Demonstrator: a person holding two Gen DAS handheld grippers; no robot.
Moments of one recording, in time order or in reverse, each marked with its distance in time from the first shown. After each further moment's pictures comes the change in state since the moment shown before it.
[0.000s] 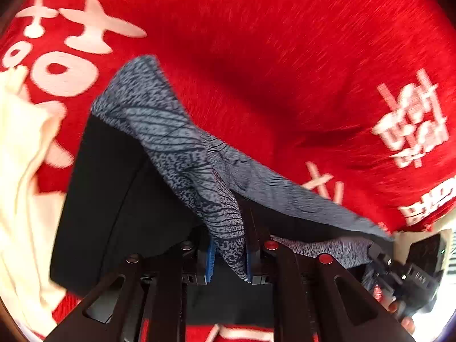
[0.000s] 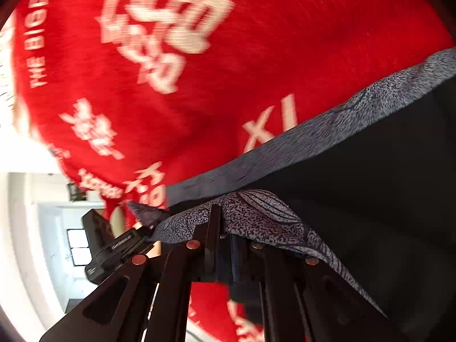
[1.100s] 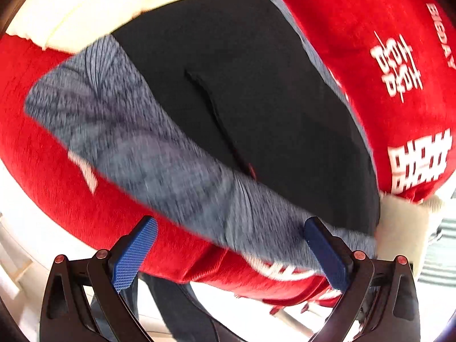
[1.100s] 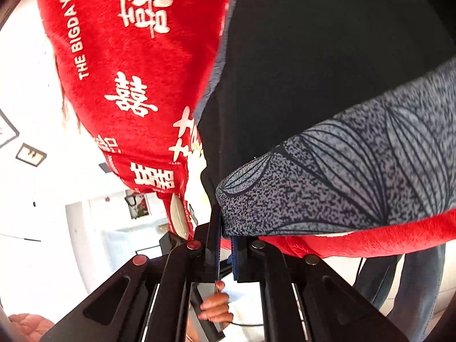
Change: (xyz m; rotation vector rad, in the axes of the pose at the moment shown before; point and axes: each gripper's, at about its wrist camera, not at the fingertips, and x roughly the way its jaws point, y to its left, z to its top) left arm -0.062 0.091 -0.252 -0.247 0.079 -0.124; right arm -0.066 -0.057 -0.259 0.260 0.006 0.327
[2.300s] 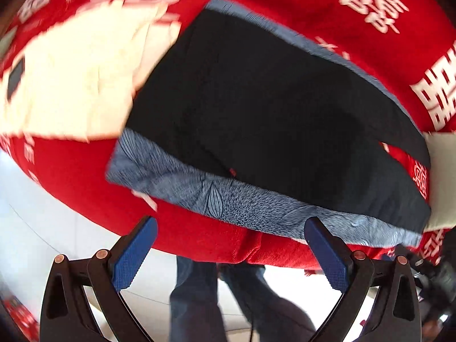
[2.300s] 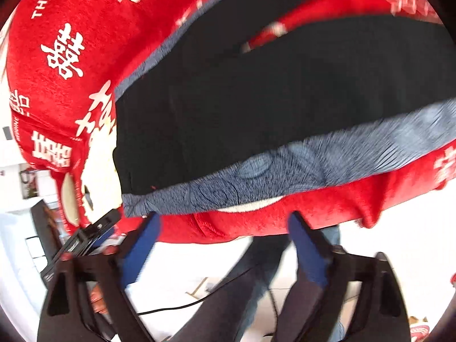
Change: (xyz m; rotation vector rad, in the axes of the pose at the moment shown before) left arm -0.031 -0.064 -0.014 0.319 0.027 0.349; right arm -0.010 0.035 -0.026 -0.133 0.023 -0.605
